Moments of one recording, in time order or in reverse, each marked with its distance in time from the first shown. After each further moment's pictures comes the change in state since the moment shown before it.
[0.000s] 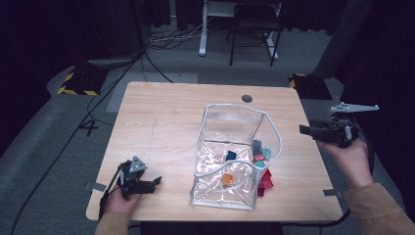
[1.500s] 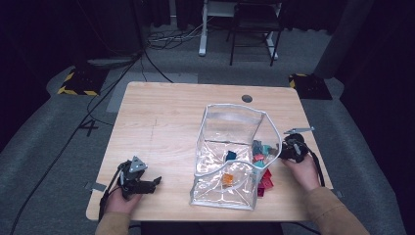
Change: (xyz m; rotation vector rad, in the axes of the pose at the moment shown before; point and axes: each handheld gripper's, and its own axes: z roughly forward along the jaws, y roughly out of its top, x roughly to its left) left arm 0.000 0.000 0.000 0.000 0.001 0.000; right arm -0.002 -0.087 0.149 0.218 0.002 0.039
